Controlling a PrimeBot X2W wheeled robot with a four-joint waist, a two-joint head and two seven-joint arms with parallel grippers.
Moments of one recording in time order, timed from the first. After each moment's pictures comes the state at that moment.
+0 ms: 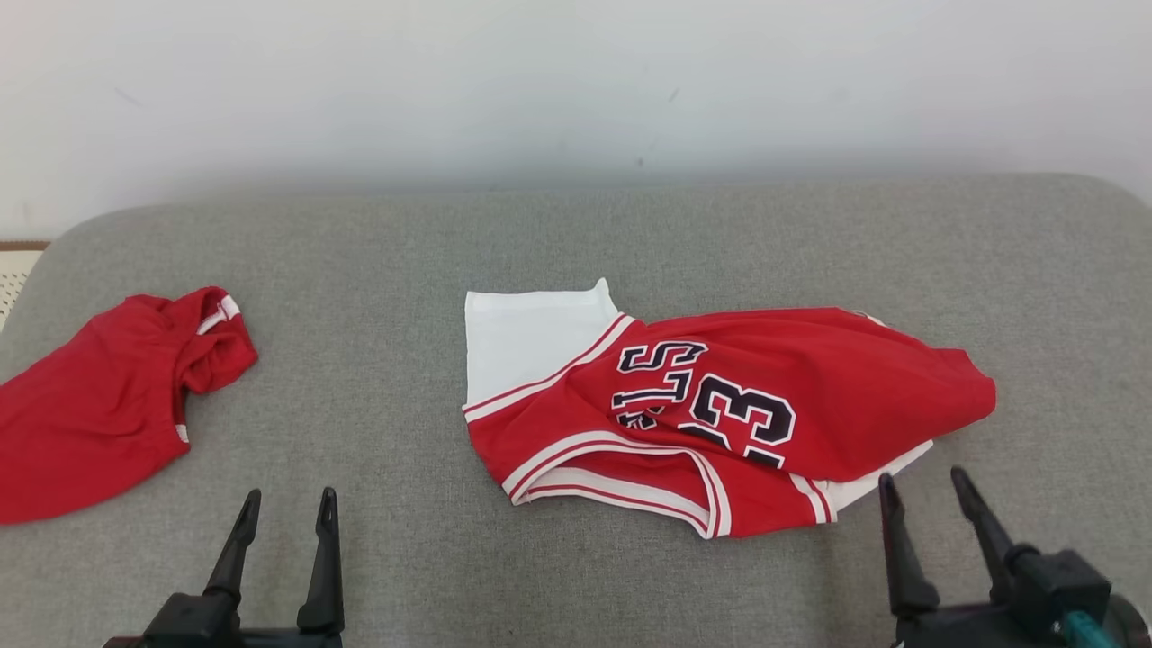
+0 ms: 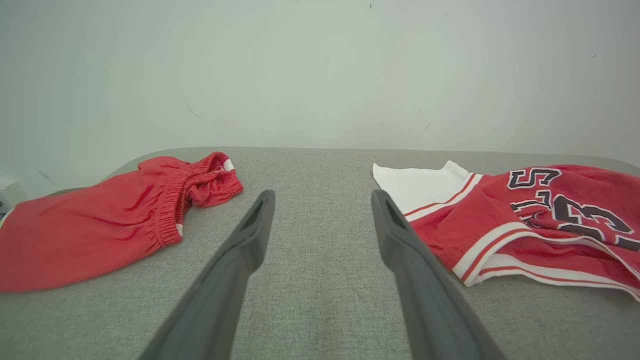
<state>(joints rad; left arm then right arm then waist) -0.10 0.17 -0.15 0.02 -0.22 0.14 -0.23 0.01 -0.12 0.11 -0.04 0.07 0.13 -0.13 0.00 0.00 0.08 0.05</state>
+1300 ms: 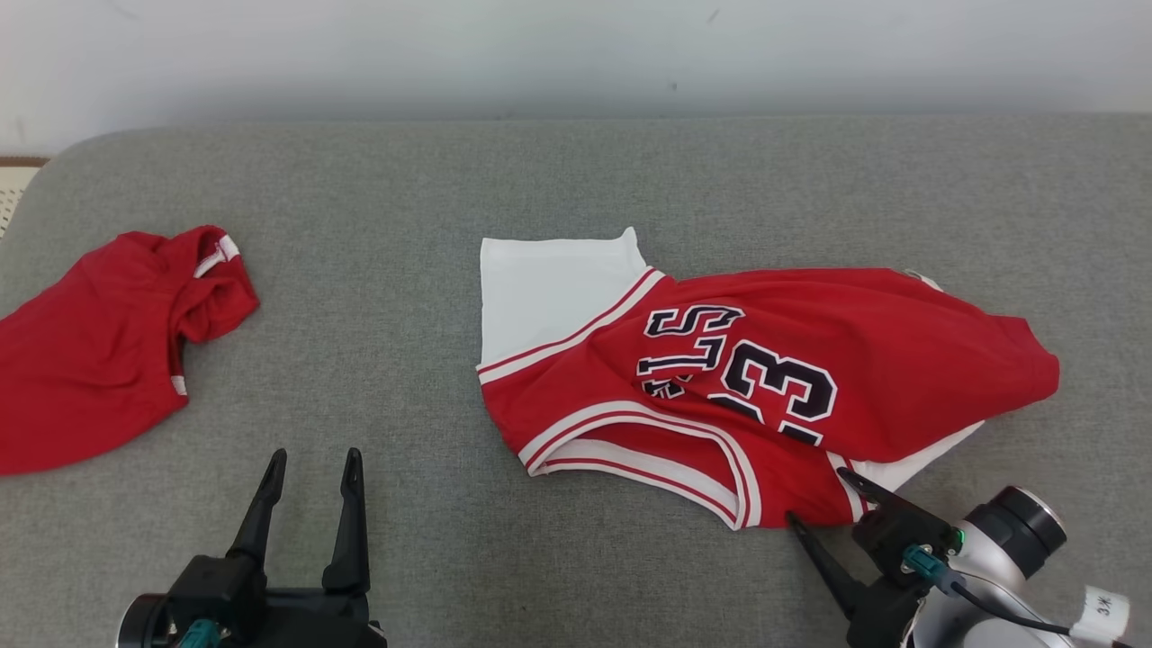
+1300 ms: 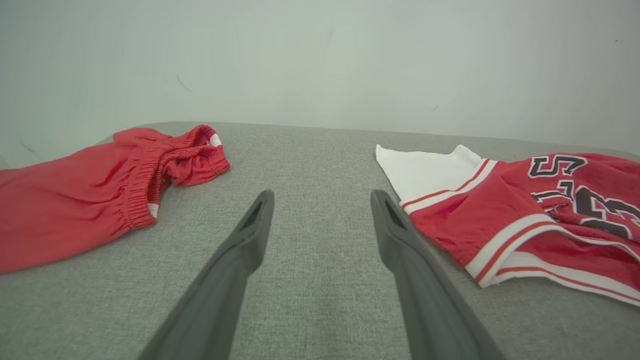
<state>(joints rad) -0.17 0.15 -0.19 0.05 -0.24 0.15 -0.24 -0.25 -0.49 0.64 0.20 0.05 0.13 0.03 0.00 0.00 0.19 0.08</state>
